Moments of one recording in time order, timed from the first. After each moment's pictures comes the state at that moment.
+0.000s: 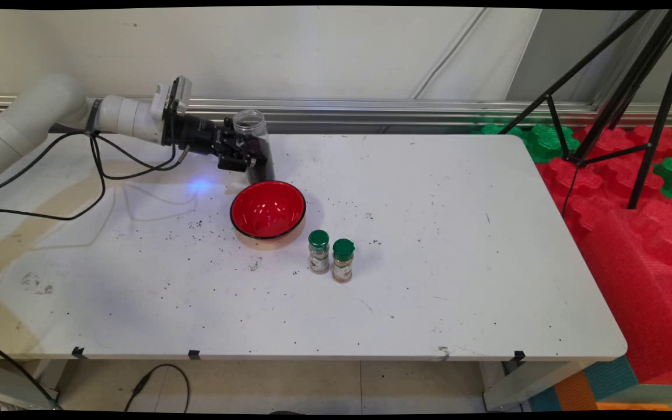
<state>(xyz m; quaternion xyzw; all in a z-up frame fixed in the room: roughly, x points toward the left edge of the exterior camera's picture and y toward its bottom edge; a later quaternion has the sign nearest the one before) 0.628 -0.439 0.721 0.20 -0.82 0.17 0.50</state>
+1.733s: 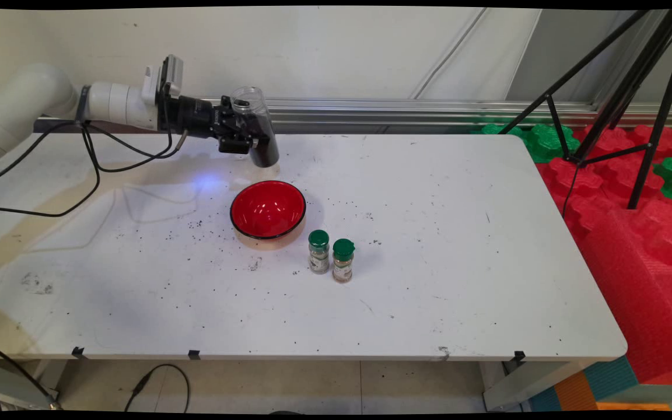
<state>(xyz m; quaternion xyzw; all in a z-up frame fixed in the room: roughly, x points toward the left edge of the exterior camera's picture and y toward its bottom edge) 0.614 -0.428 0.762 0.18 -0.81 0.23 0.51</state>
